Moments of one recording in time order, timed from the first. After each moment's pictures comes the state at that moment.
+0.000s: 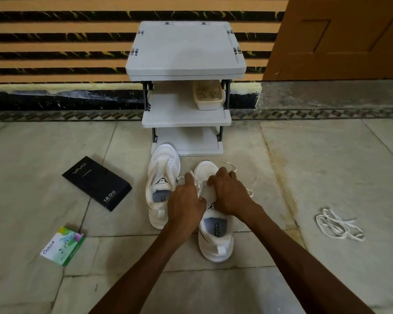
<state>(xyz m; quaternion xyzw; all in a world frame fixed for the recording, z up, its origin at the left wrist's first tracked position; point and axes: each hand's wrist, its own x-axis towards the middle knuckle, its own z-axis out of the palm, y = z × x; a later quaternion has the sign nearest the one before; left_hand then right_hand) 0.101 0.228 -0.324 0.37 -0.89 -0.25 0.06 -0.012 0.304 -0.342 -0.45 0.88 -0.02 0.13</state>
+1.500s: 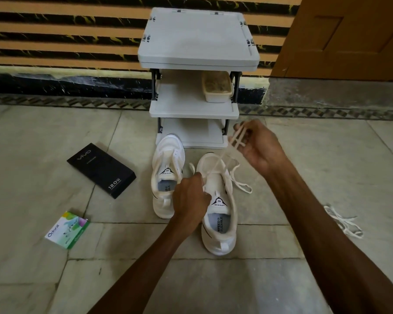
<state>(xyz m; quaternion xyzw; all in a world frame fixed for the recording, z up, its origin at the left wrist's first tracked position) 0.110 0.229 -0.332 0.38 -0.88 -0.27 0.09 -0.063 0.293 -0.259 -0.07 0.53 -0.77 0.36</state>
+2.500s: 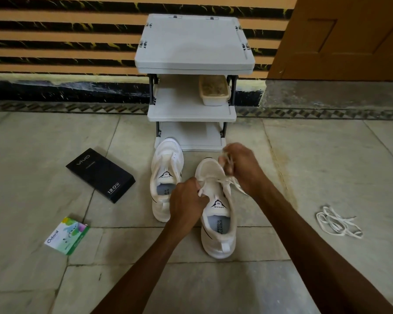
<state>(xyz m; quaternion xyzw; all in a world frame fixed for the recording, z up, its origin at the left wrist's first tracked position) 0.112 0.222 -0.339 0.37 -0.86 -0.32 0.10 -0.031 0.295 -0.292 -0.12 0.67 -0.65 0.34</state>
